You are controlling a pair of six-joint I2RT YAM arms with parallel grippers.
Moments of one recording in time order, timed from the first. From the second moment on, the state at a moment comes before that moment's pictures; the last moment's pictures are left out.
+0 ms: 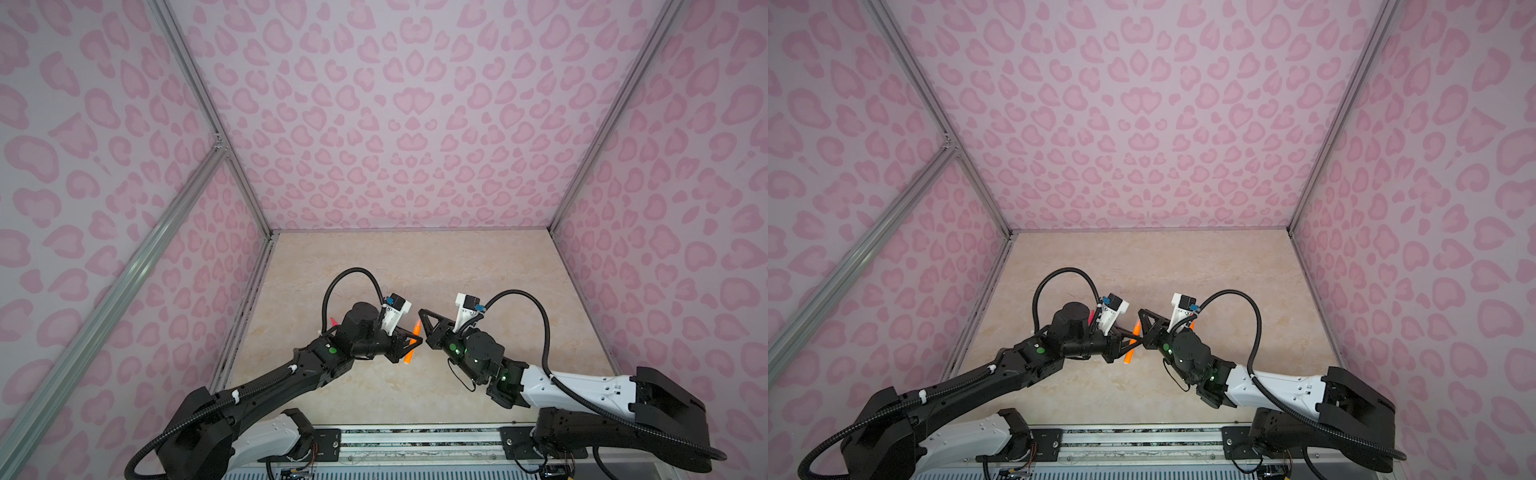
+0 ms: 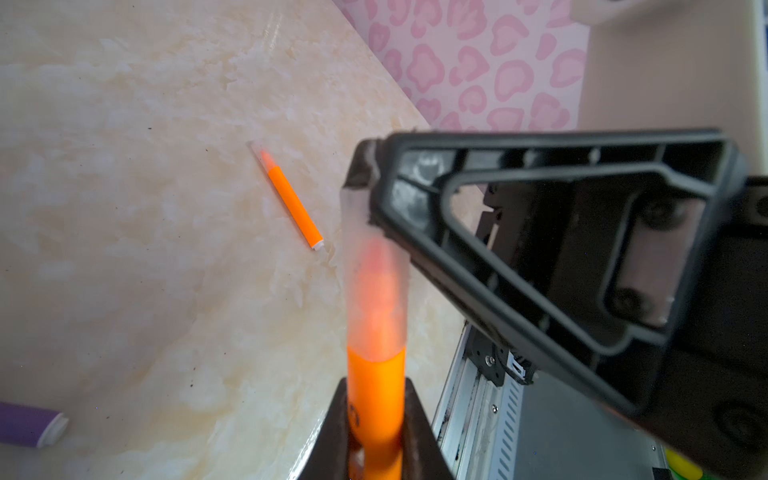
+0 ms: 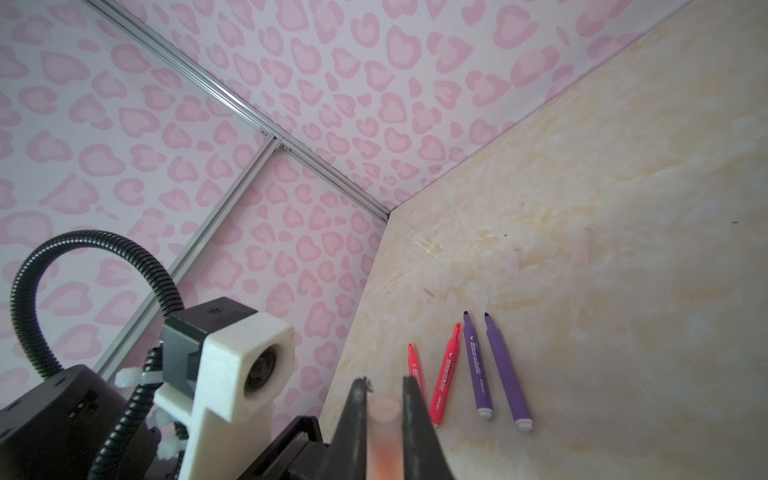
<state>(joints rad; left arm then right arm) -0.77 1.14 0.62 0.04 0.48 -0.44 1.06 1.21 0.49 0.64 0.40 0.95</state>
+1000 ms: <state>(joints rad) -0.86 1.09 0.65 -0.03 0.37 -0.35 0.99 1.16 0.57 0.46 0.22 0.87</state>
